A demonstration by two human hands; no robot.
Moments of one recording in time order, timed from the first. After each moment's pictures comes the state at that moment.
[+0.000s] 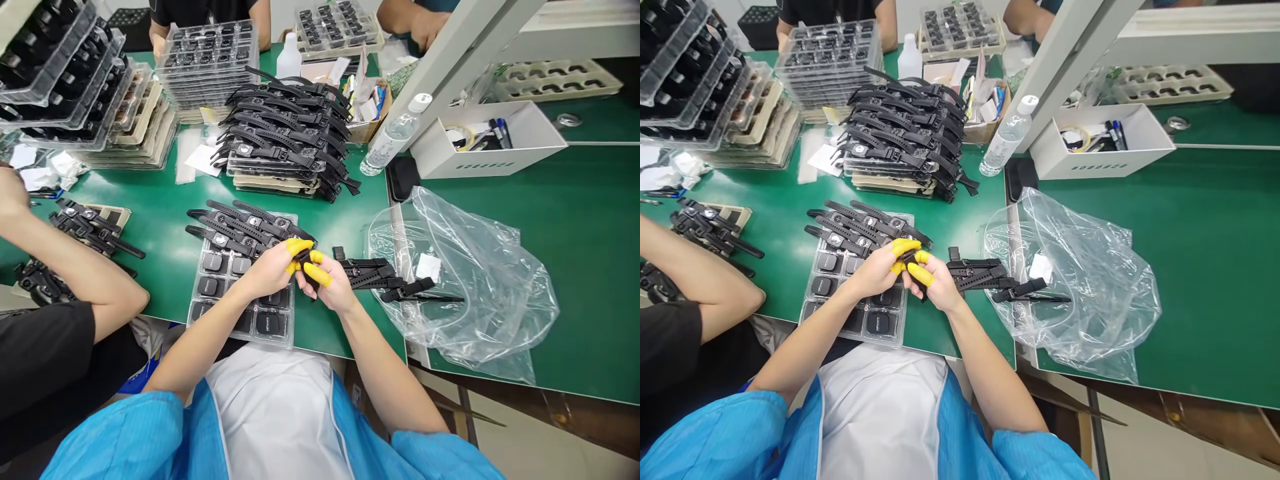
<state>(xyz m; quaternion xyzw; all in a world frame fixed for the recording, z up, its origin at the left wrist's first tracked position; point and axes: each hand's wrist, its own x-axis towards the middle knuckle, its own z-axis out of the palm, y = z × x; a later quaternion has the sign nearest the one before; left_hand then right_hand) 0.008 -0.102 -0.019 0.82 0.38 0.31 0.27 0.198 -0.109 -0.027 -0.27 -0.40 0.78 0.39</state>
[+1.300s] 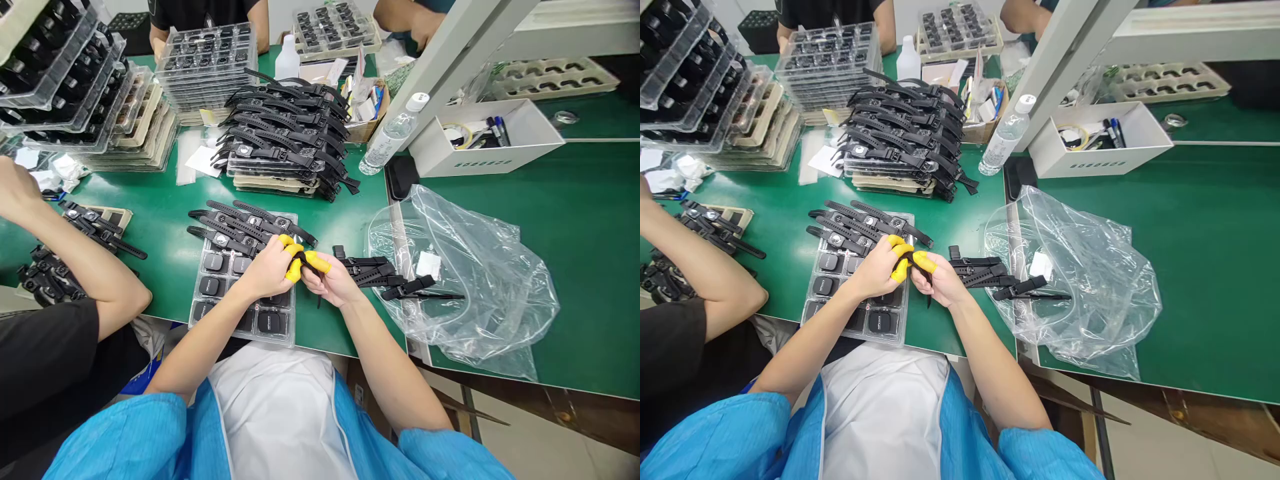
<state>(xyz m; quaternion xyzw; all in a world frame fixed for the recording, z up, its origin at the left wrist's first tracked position) 0.010 -0.105 -0.017 0.86 0.43 0.25 0.13 0.203 -0.099 -0.030 -0.27 -0.31 0.85 0.33</state>
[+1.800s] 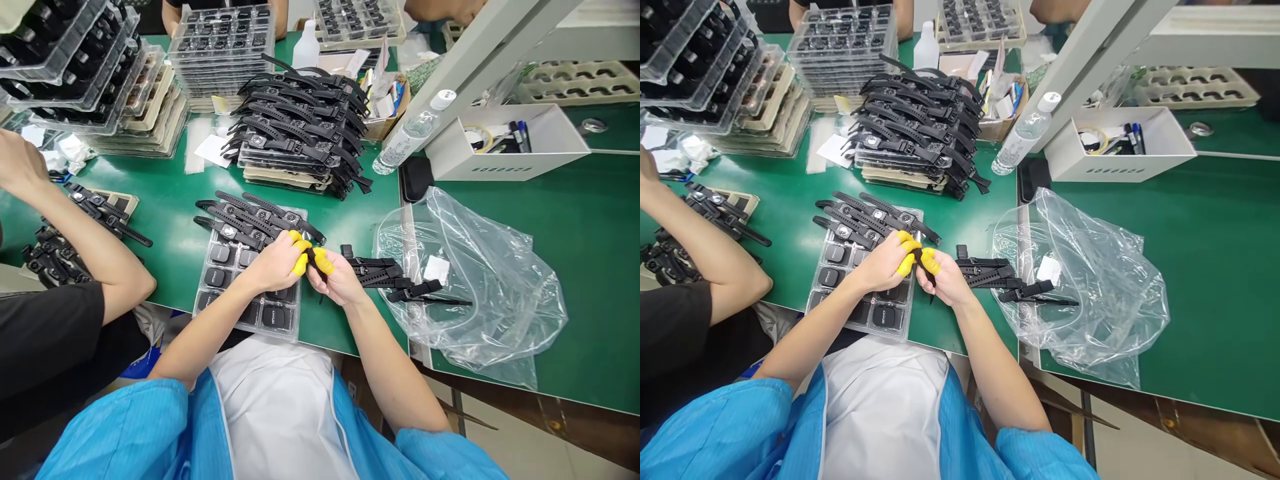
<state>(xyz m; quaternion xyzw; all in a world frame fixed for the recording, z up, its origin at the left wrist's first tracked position) 0.007 -0.105 -0.015 0.86 0.41 0.24 0.16 0.201 -0.104 -0.038 -0.30 -0.37 0.81 0.35</state>
